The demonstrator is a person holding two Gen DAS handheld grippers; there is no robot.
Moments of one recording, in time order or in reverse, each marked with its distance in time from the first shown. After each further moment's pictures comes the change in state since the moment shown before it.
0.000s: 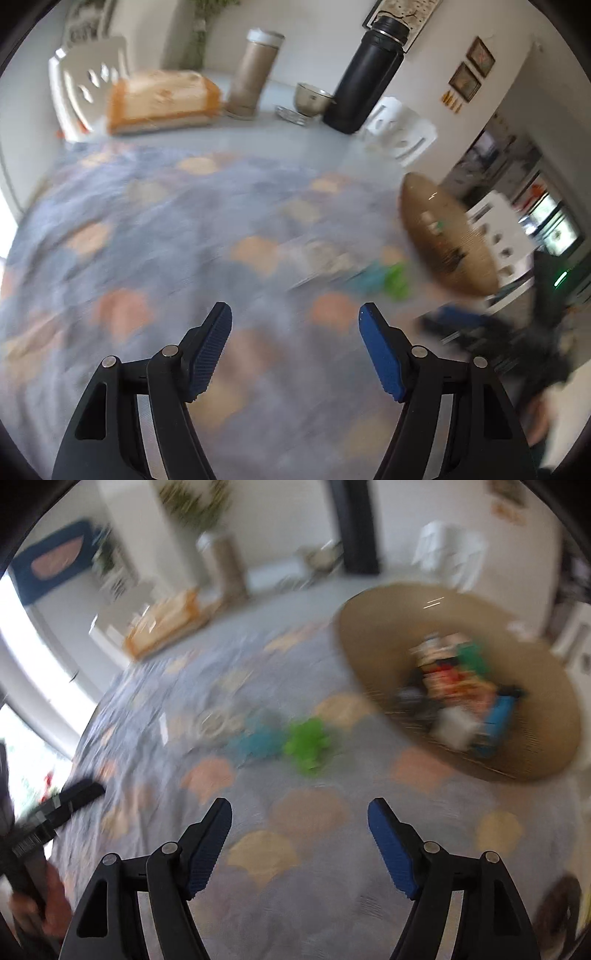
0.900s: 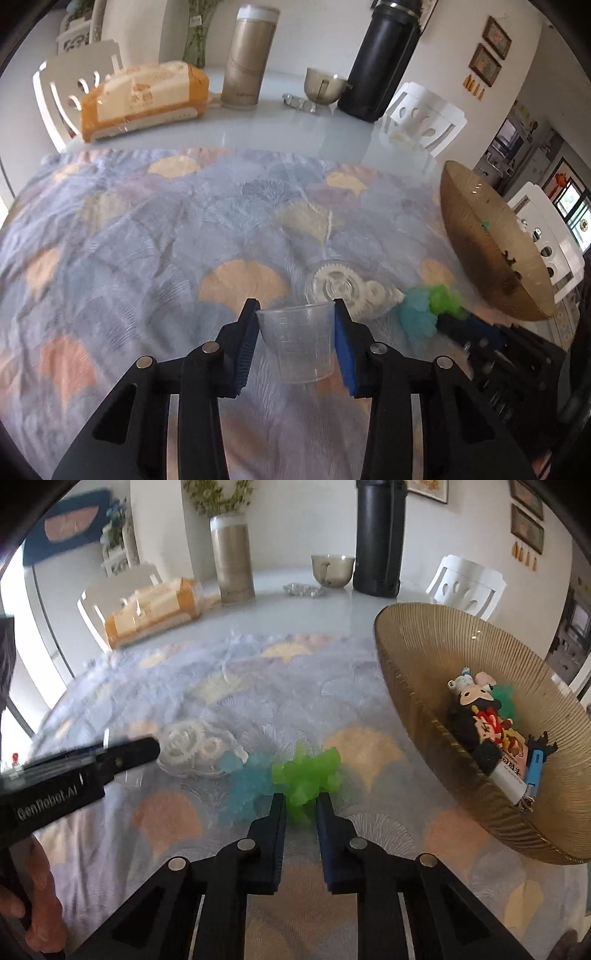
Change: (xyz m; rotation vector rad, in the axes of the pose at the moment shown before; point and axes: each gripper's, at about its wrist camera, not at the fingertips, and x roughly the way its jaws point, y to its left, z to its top) left arm 0.061 -0.018 0.006 0.067 -0.030 0.154; right arm 0.034 0.010 0.009 -0.089 -0.174 -0.103
